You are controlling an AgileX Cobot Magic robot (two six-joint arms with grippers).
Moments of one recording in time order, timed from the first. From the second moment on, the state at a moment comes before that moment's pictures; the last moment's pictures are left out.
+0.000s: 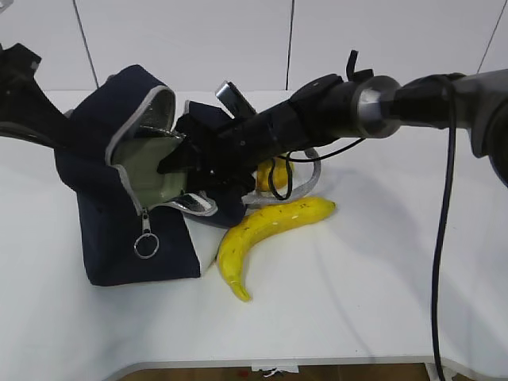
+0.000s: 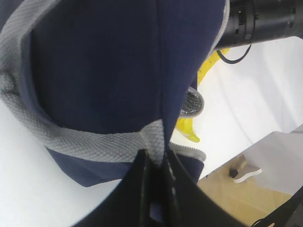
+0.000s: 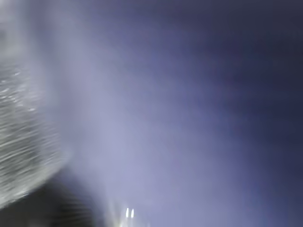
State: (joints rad) left arm -0.05 1.52 -1.21 -0.71 1.07 0.42; right arm 0.42 2.39 -1.81 1.29 0.80 -0.43
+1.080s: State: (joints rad) left arm -0.05 1.52 -1.21 -0.69 1.12 0.42; right arm 0.42 2.40 -2.32 0.58 1.22 -0.03
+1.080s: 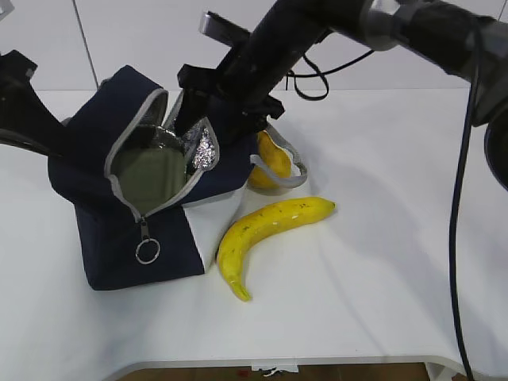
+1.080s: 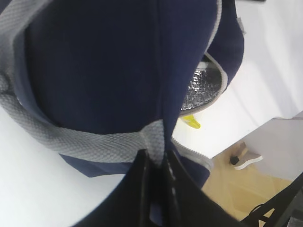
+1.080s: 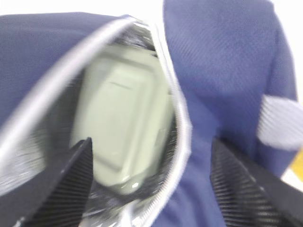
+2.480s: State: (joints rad) left arm -0.05 1.52 -1.21 -0.60 1.11 0.42; right arm 0.42 1.84 -1.62 0.16 1.24 0.38
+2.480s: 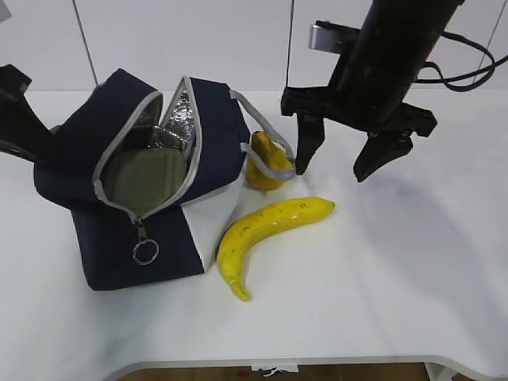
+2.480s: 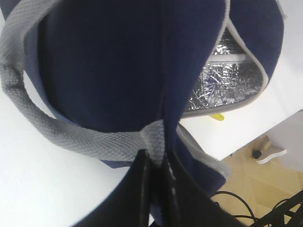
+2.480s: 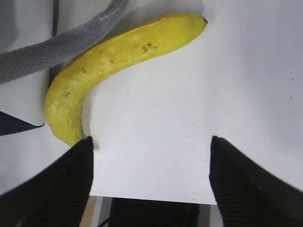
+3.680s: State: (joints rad) left arm -0.05 1.52 -1.21 -0.60 1.13 0.42; right arm 0.42 2.05 -1.62 0.26 0.96 0.74
